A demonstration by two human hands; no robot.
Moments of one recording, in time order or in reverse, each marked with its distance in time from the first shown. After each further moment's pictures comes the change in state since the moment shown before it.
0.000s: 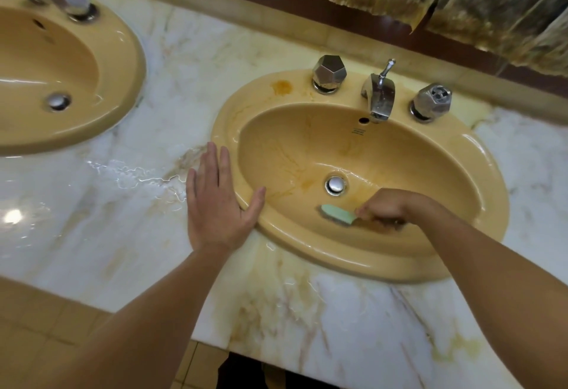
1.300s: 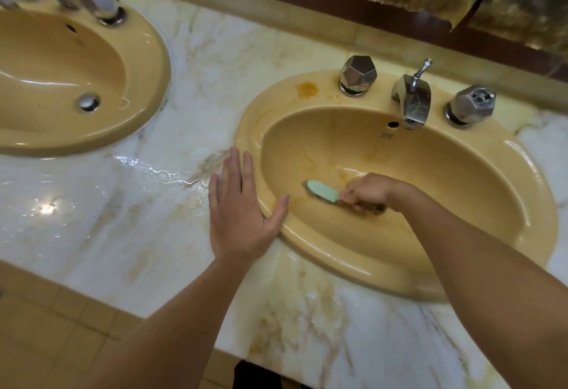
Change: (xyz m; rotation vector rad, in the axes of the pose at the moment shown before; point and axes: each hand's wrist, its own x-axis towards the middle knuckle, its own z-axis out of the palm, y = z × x) left_hand 0.001 0.000 0.001 -0.006 0.010 0.007; right_hand 0.040 -0.070 0.007 0.186 -0.008 -0.204
